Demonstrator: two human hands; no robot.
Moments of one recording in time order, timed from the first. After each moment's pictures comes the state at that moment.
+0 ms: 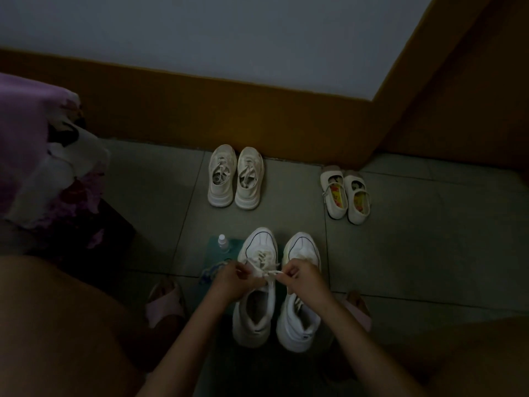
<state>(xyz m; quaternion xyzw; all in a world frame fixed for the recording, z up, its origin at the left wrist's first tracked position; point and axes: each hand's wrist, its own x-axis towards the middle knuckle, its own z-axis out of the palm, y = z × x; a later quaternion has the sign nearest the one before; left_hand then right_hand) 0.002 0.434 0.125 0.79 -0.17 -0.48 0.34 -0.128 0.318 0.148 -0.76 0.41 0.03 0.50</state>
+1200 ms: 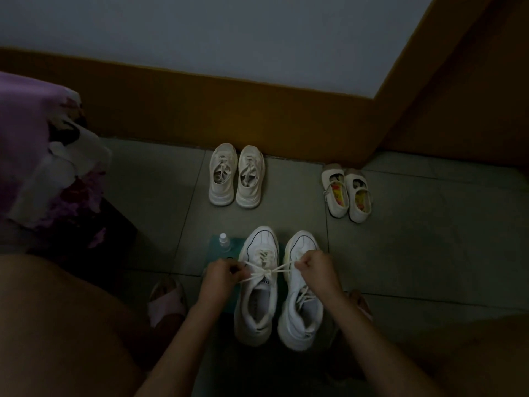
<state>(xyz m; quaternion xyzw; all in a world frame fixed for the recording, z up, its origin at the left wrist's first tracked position) 0.015 0.451 0.116 0.84 -0.26 -0.35 0.33 -0.127 0.293 0.142 -0.80 0.47 0.02 0.37</state>
